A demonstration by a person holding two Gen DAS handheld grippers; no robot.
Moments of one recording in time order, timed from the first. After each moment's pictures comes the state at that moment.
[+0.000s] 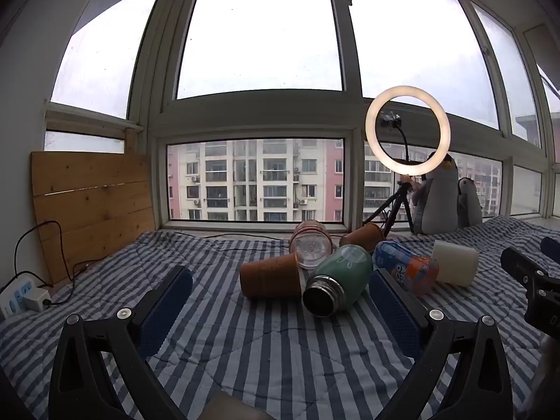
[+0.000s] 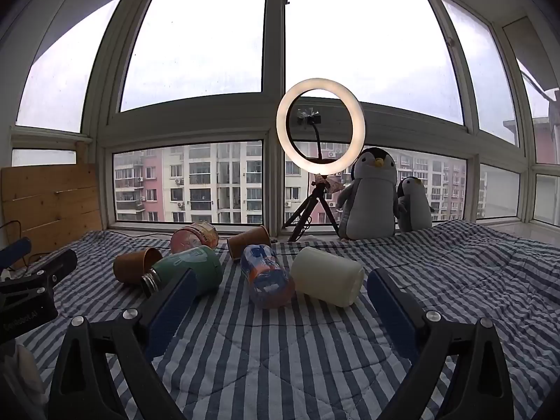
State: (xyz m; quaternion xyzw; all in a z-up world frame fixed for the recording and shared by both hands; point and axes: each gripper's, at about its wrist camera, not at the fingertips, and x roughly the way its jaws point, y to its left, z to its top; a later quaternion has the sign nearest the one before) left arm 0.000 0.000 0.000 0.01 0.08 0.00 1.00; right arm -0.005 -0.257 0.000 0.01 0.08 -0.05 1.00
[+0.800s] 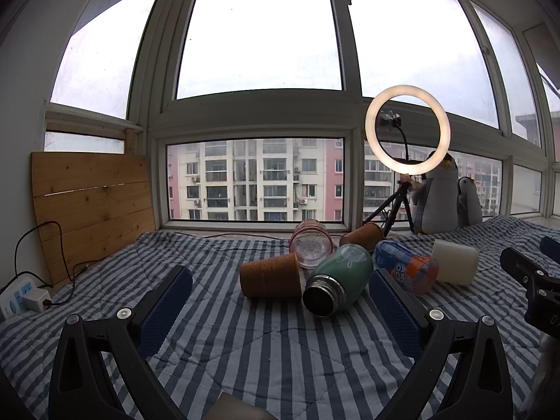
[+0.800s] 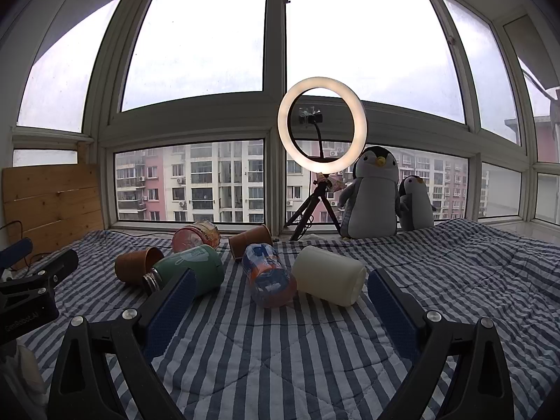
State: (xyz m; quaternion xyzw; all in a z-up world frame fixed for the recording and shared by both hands) left arm 0.000 0.001 0.001 0.00 0.08 0.00 1.00; right arm -0.004 -0.253 -0.002 0.01 0.08 -0.05 1.00
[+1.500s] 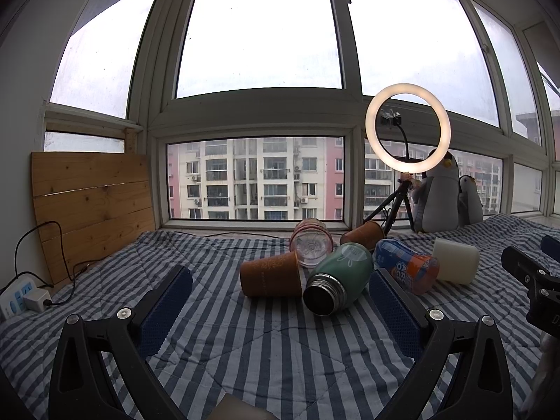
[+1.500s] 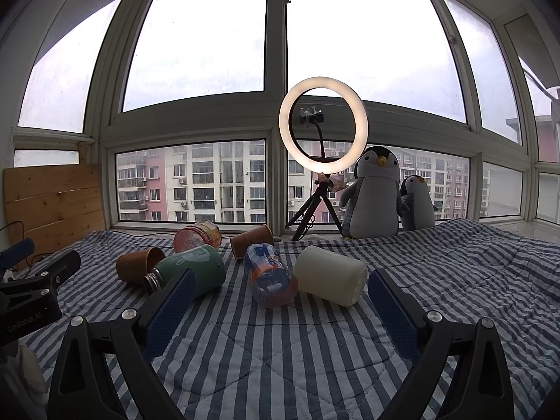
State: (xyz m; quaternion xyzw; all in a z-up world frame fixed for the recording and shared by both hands) left arm 0.001 0.001 0.000 0.00 0.08 0.00 1.00; right arm -0.004 -0.253 -0.001 0.01 0.08 -0.05 1.00
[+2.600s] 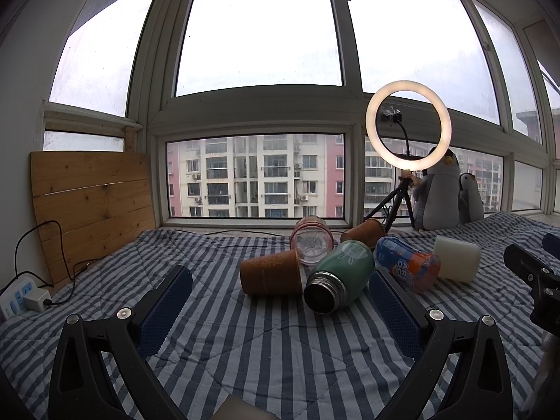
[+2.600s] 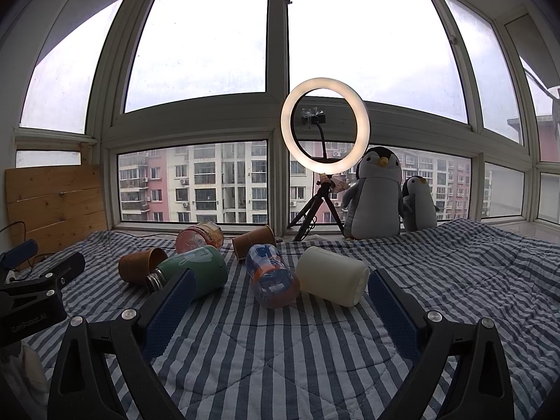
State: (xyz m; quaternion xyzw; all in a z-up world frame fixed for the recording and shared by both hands) left arm 0.002 0.002 -0.004 0.00 0.08 0.00 1.00; right arm -0.003 -0.253 -0.001 0.01 0.08 -0.05 1.00
